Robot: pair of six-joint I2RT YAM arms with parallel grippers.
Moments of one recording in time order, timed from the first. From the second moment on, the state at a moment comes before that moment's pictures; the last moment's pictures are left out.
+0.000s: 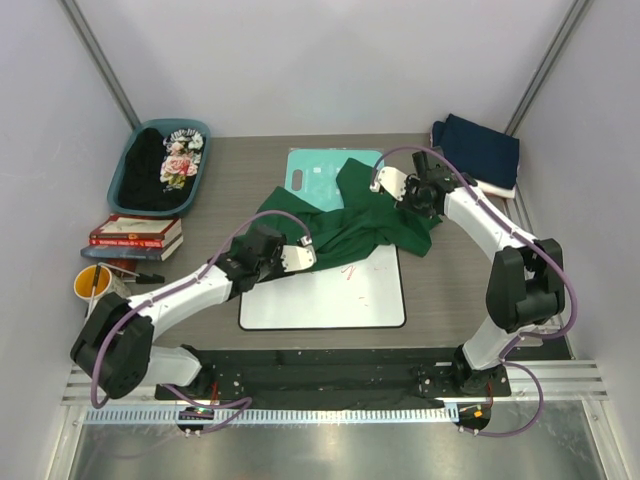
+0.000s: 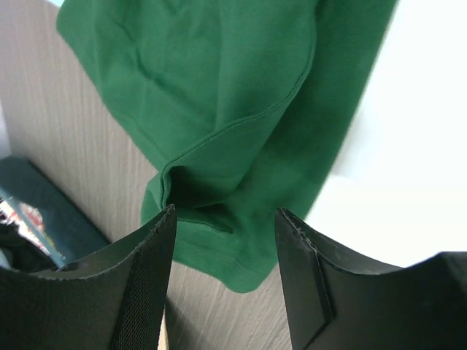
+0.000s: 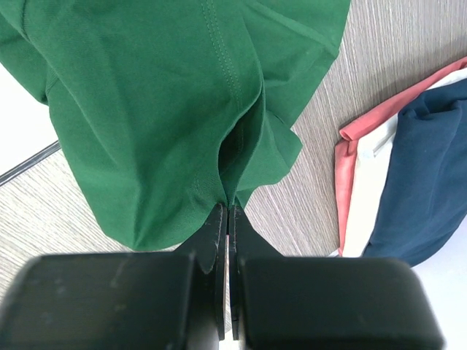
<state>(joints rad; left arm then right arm) -0.63 1.31 0.71 -0.23 -0.18 0.83 0.25 1.66 1.31 -0.61 -0.02 -0.96</state>
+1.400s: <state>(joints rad) -0.60 1.51 0.78 0.00 -0.50 0.94 0.25 1.72 1.33 -0.61 -0.02 -0.96</state>
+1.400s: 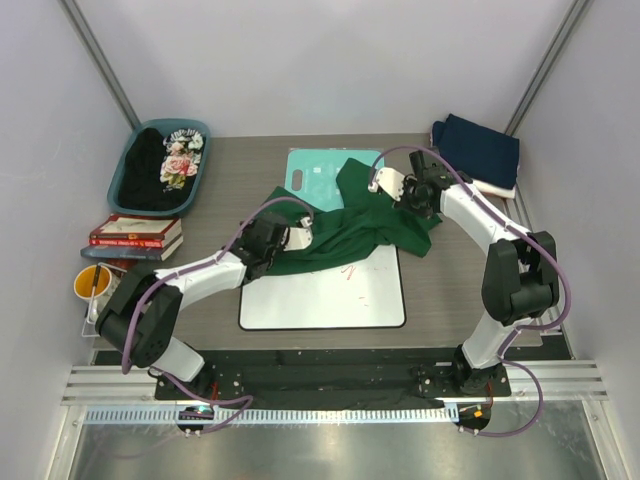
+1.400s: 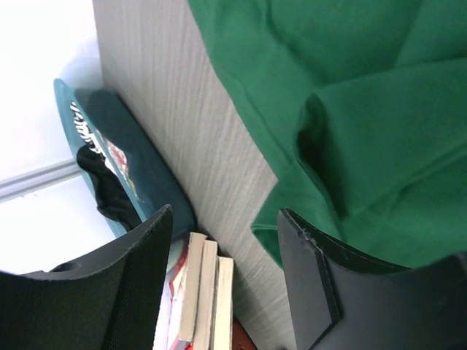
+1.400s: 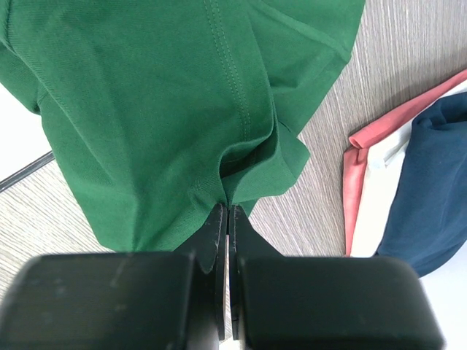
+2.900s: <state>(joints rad) -0.60 1.61 0.84 -0.22 -0.44 0.76 0.27 1.79 1.45 -0.66 -0.02 -0.96</state>
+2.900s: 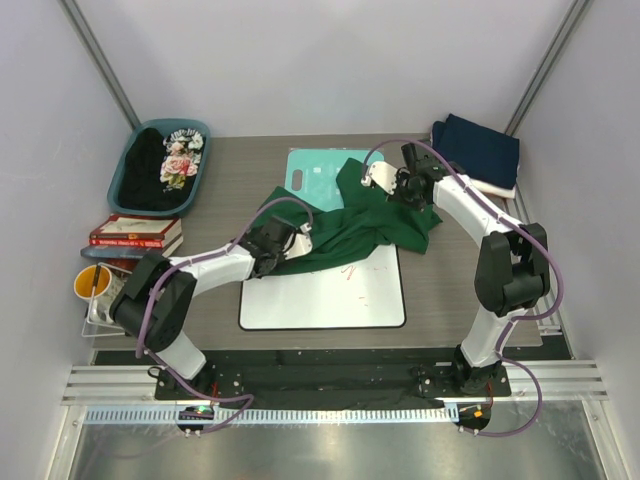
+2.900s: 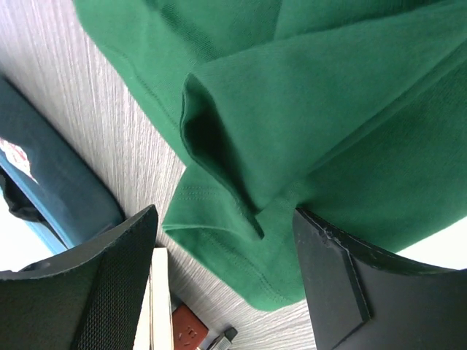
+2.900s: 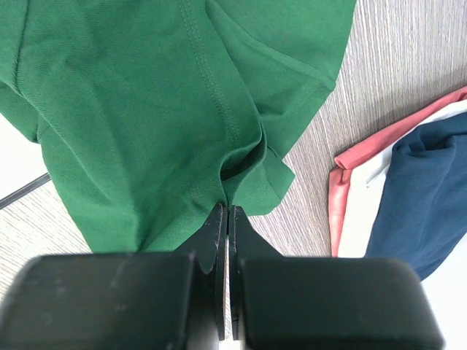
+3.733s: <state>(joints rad) -0.59 1.62 0.84 -0.17 -0.44 0.81 0.27 1.79 1.45 -0.66 -0.01 -0.96</state>
